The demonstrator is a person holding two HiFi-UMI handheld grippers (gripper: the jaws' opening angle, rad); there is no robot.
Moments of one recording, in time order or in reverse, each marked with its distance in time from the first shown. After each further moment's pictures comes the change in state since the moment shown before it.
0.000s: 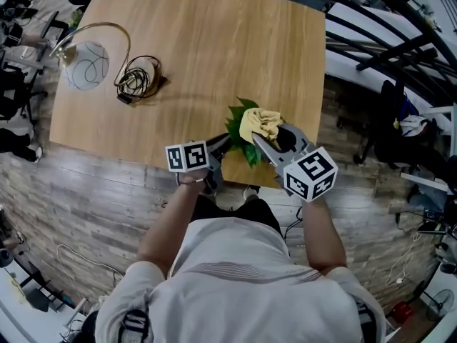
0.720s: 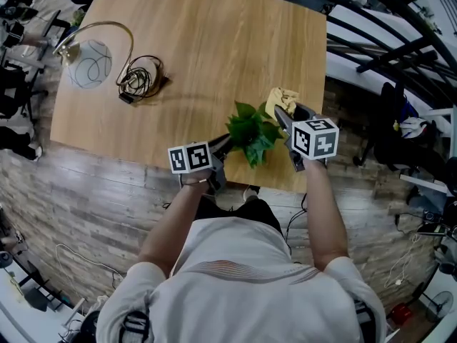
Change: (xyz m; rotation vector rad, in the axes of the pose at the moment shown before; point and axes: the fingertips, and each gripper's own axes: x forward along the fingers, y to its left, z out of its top) left arm -0.002 0.002 0.000 -0.023 -0.034 0.018; right arm 0.016 -0.123 -0.041 0.174 0.173 -0.297
